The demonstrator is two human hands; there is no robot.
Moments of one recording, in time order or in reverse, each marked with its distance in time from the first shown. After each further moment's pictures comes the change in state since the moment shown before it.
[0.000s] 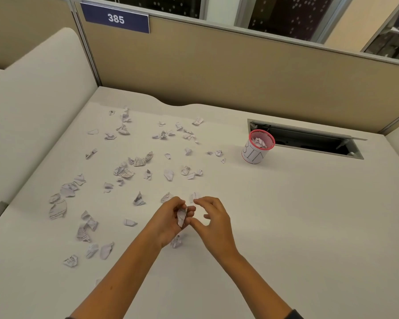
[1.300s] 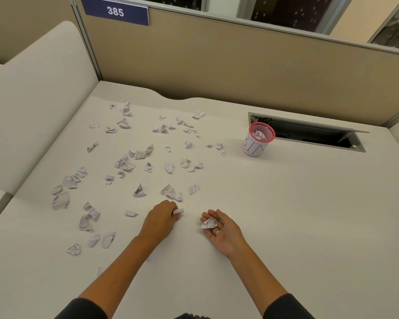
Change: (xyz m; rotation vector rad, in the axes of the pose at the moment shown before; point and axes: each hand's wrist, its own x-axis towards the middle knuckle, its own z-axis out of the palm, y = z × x) left_hand 0.033 -0.033 -0.050 1.594 0.226 0.635; right_hand -0.005 0.060 -0.004 1.211 0.007 0.986
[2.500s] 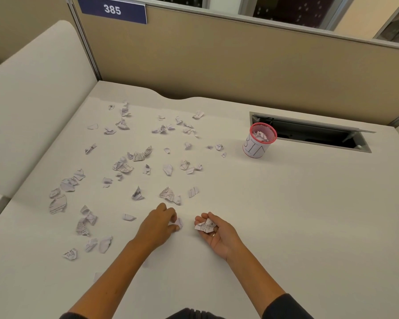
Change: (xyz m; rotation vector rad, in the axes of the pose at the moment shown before) left_hand 0.001 -0.007 -0.001 0.091 -0.121 -0.012; right_hand 0.013 0.000 0.004 -0.006 -0.045 0.033
